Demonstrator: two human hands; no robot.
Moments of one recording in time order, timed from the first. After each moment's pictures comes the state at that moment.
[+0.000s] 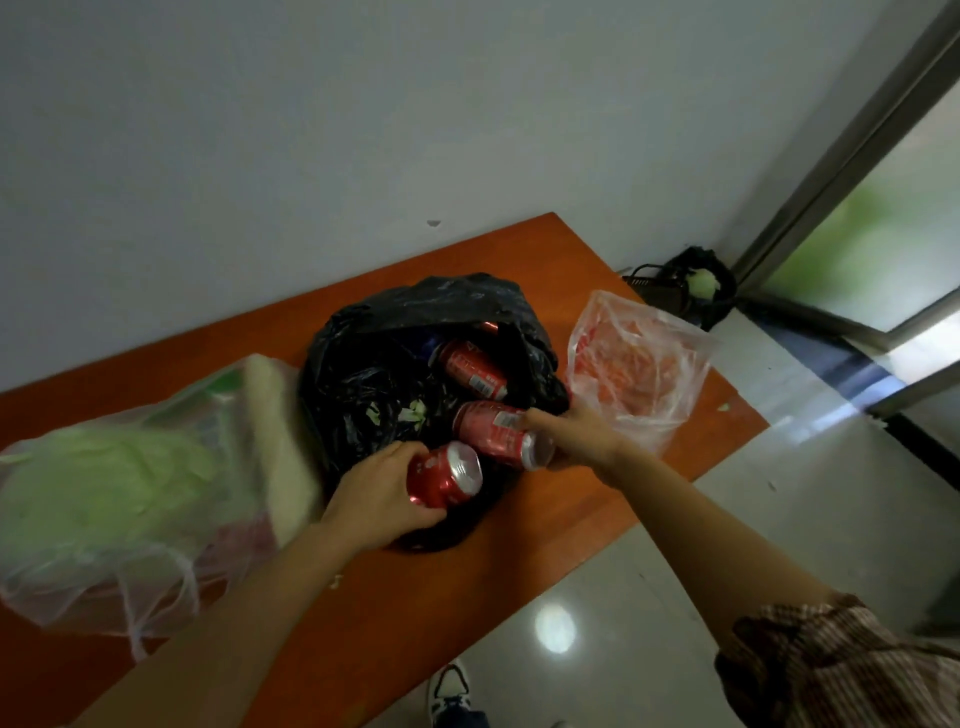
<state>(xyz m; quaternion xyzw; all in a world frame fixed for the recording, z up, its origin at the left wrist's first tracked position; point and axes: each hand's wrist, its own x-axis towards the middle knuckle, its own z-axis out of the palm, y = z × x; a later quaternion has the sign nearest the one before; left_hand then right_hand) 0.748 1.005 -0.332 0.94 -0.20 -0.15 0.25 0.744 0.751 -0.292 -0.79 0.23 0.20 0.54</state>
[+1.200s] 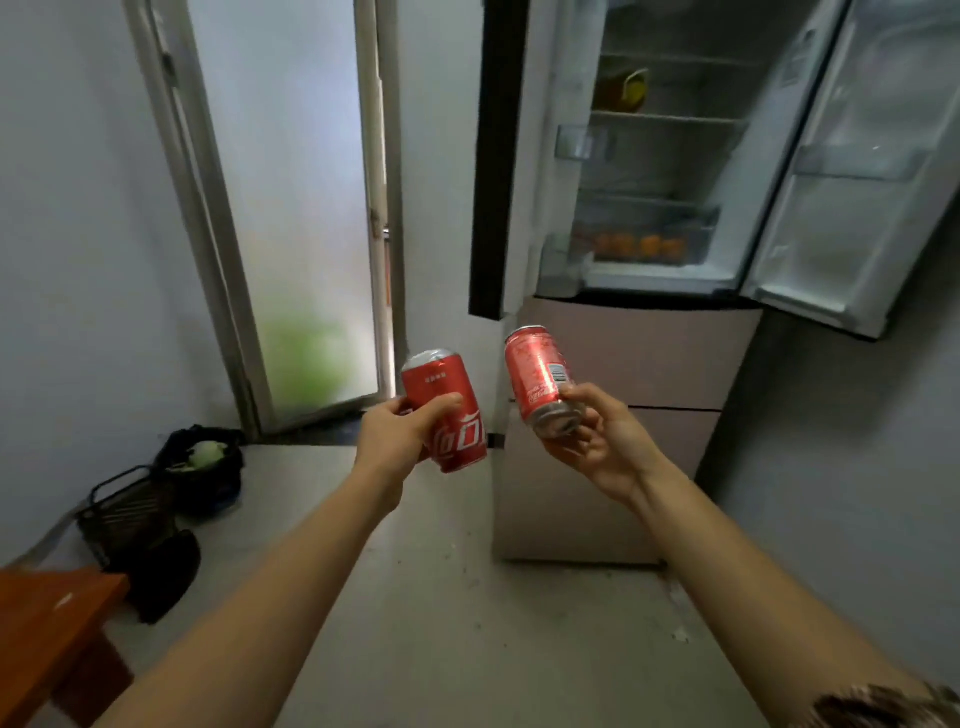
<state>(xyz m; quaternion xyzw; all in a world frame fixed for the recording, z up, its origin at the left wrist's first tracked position) 0.304 0.394 -0.110 0.58 -0.34 -0.40 0.63 0.098 0.337 -0.086 -0.41 0.39 -0.41 0.72</state>
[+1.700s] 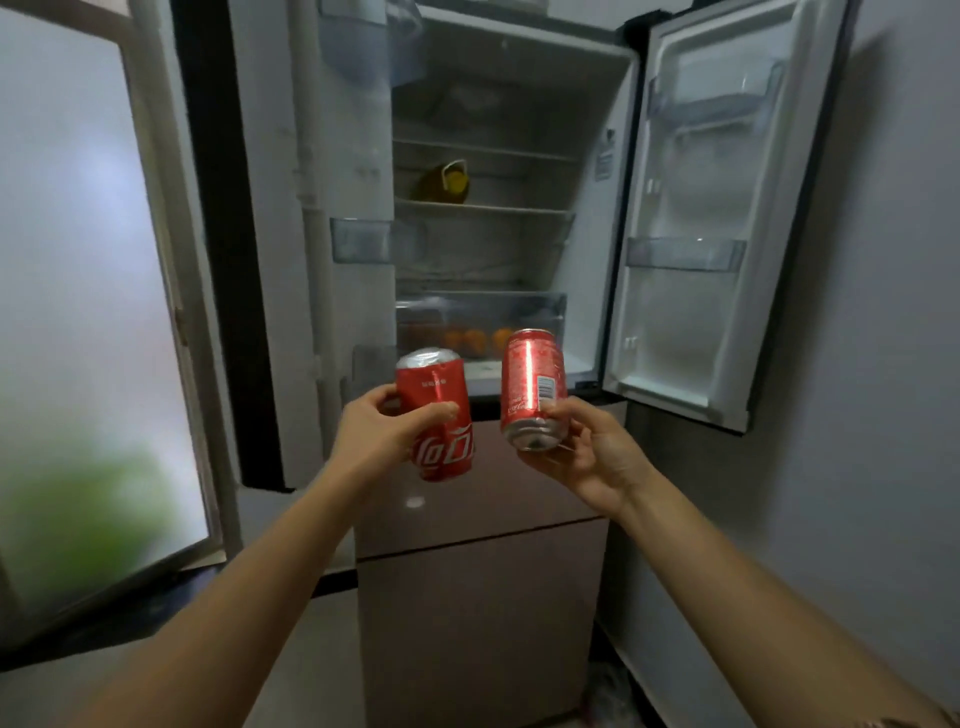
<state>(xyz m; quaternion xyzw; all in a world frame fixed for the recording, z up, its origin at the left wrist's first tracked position) 0.180 0.072 -0.021 0.48 -0.52 -0.39 0.59 -0.034 0.073 -0.020 -0.41 0.34 -0.55 0.64</state>
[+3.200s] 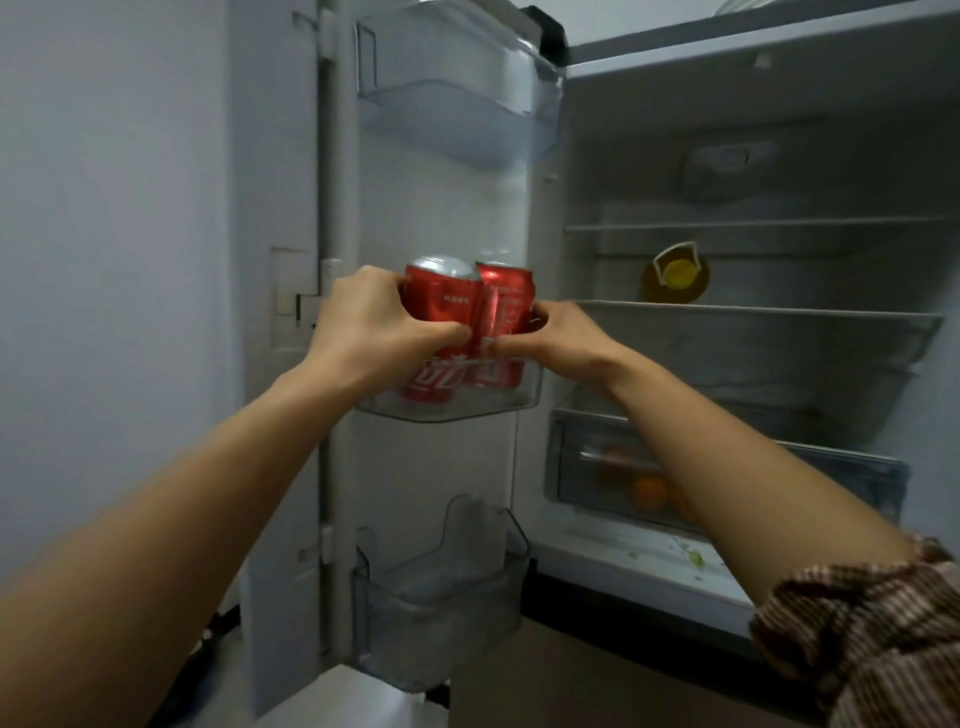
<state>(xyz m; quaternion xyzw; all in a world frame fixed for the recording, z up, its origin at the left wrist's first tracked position) 0.194 -0.096 0.177 0.72 -0.45 0.20 0.48 0.085 -0.260 0.180 -0.87 0.13 -0.31 0.36</state>
